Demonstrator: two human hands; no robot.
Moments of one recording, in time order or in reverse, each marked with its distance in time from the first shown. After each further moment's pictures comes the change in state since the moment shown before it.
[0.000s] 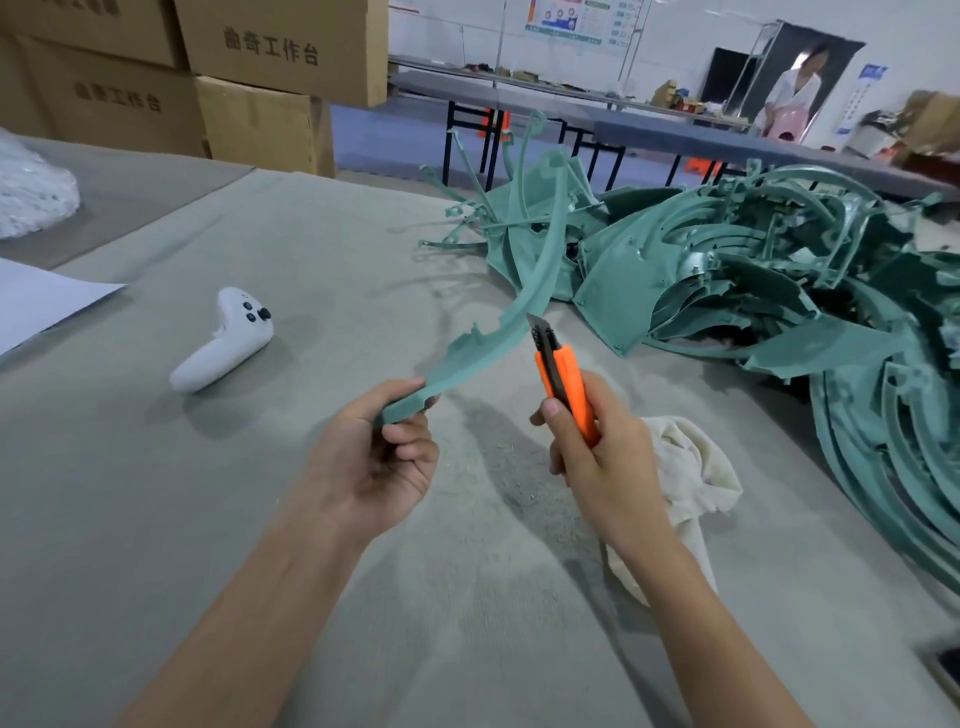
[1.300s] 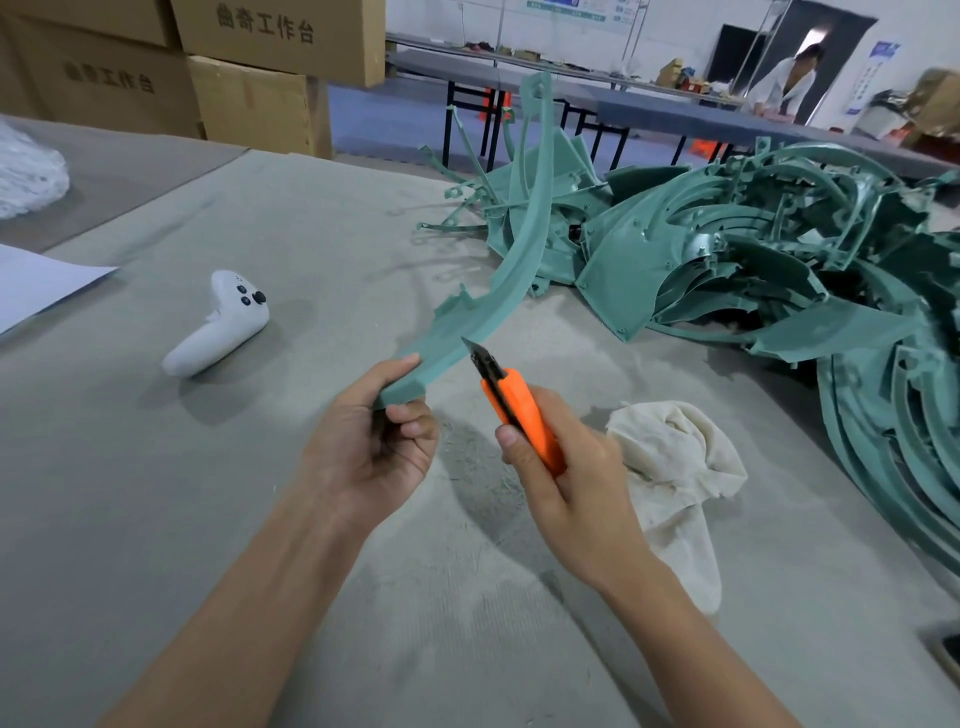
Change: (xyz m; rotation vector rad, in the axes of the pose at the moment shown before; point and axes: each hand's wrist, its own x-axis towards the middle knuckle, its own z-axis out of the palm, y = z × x) left_hand 0.002 -0.004 0.003 -0.040 -0.059 0.119; right_hand -0.021 -0.014 0.018 0.002 -0.038 -0.247
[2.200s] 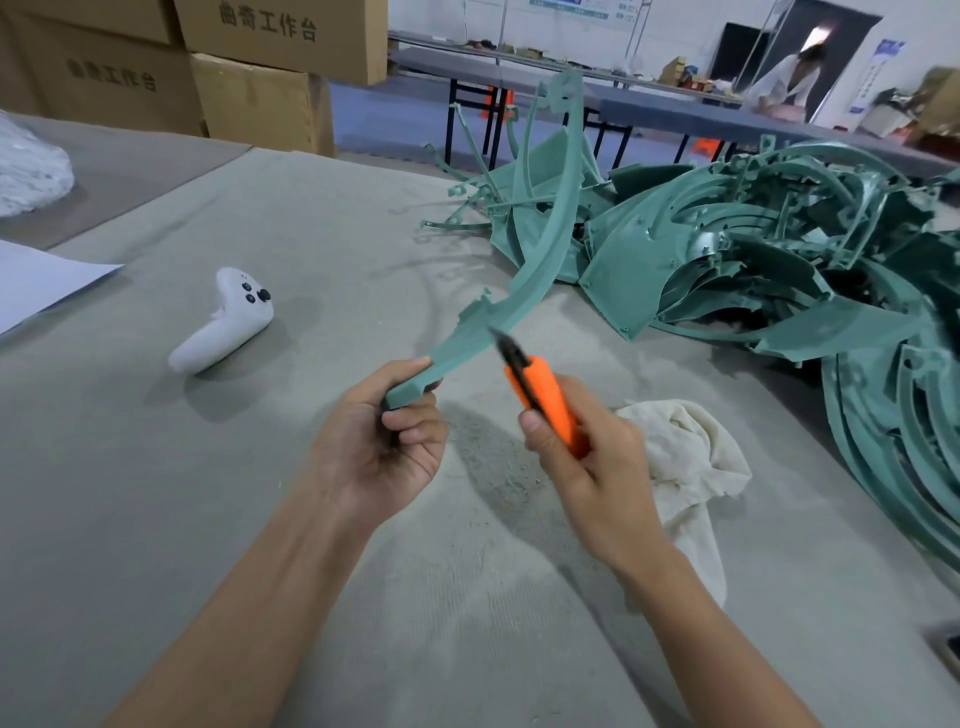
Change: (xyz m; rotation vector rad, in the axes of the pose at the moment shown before) left_hand 0.000 0.002 -0.003 -0.040 -0.065 -0.122; right_hand 0.008 0.002 -0.011 0.064 0.017 0.019
